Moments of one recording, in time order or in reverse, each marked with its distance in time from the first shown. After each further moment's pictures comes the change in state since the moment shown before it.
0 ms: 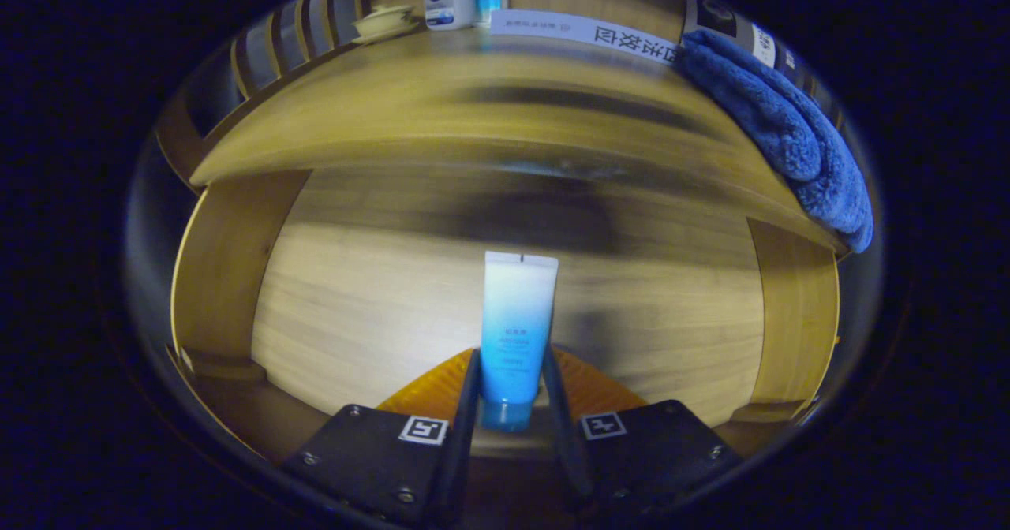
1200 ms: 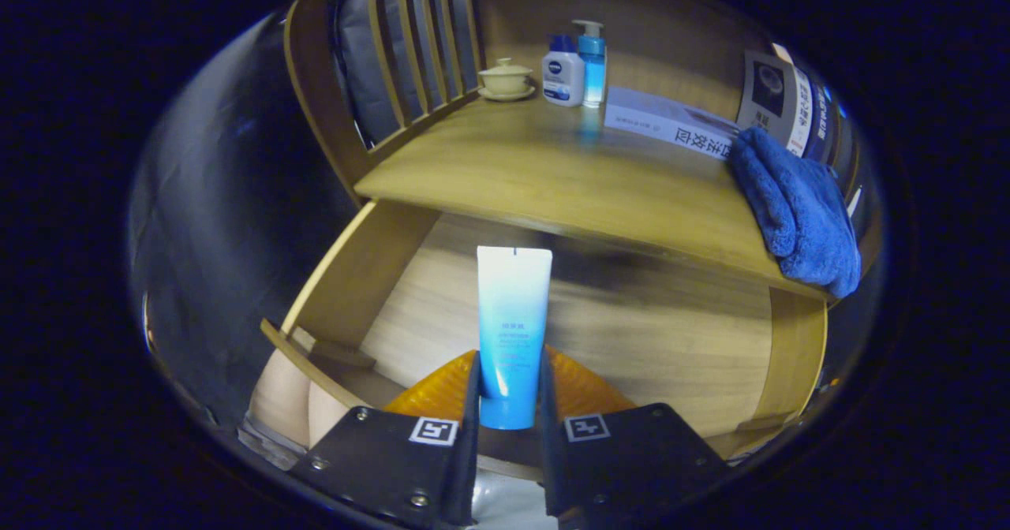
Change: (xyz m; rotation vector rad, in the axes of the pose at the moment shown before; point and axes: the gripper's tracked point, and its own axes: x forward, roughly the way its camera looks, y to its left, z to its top) arm -0.096 0.072 0.020 -0.115 -0.257 0.205
